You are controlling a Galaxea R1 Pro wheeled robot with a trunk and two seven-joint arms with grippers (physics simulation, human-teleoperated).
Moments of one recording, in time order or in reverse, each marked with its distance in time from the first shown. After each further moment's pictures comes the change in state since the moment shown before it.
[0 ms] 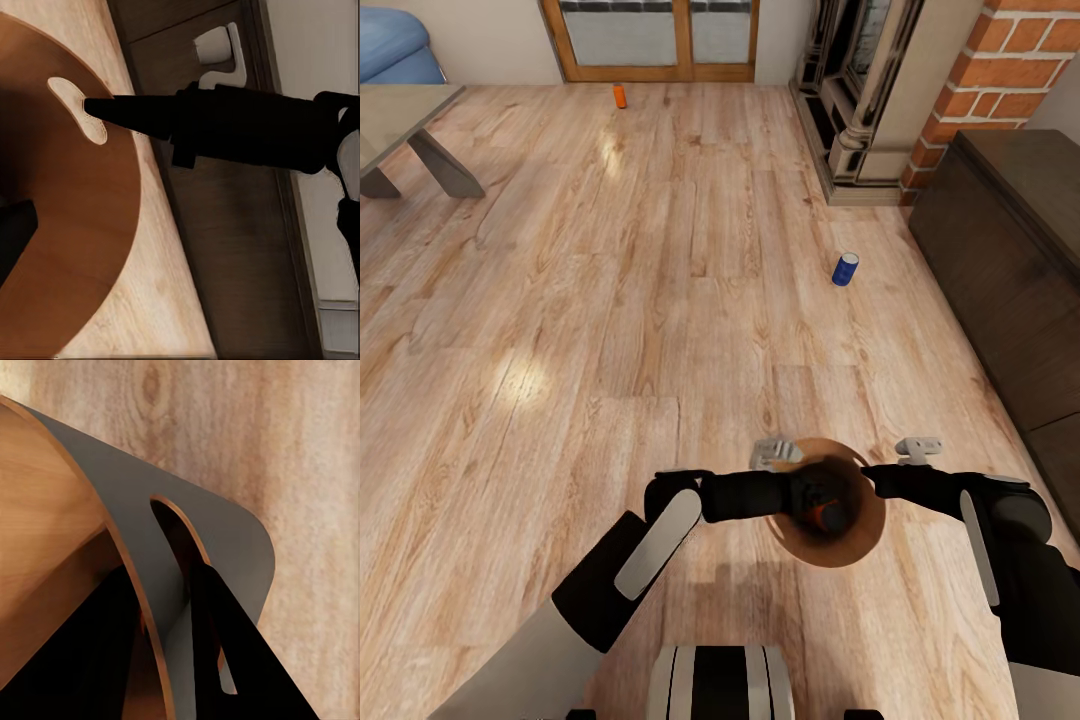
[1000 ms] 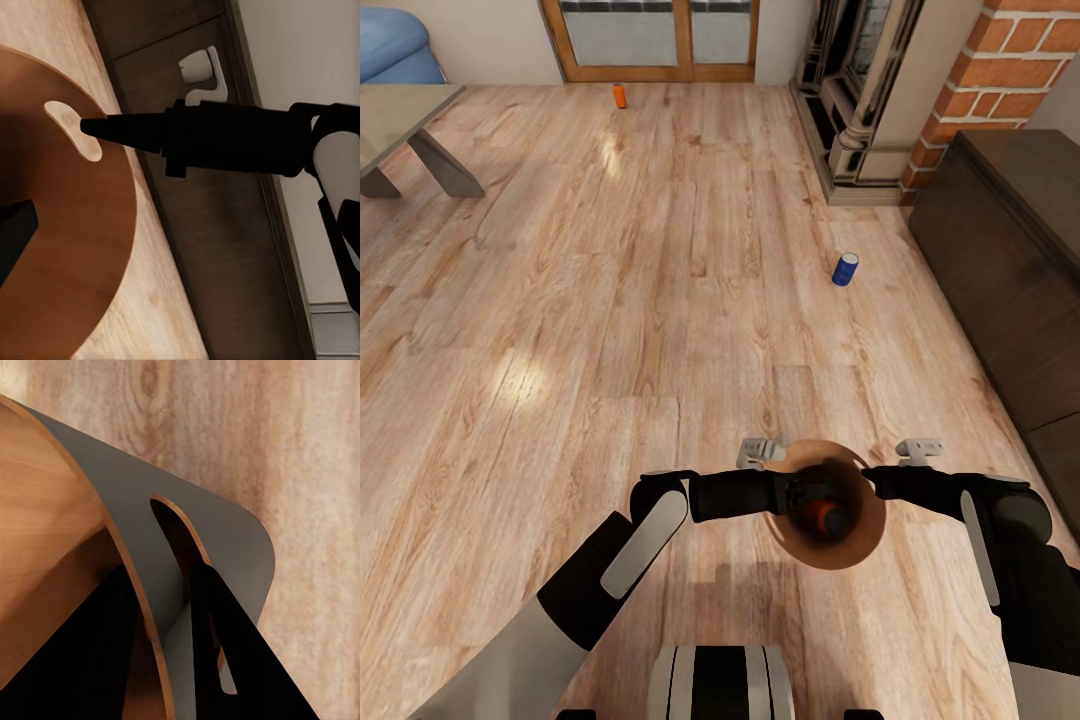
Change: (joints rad) left arm 0.000 0.056 -0.002 0.003 0.003 -0.059 -0.116; right arm 0.000 0.000 -0.002 0.000 0.002 0.020 0.001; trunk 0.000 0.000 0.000
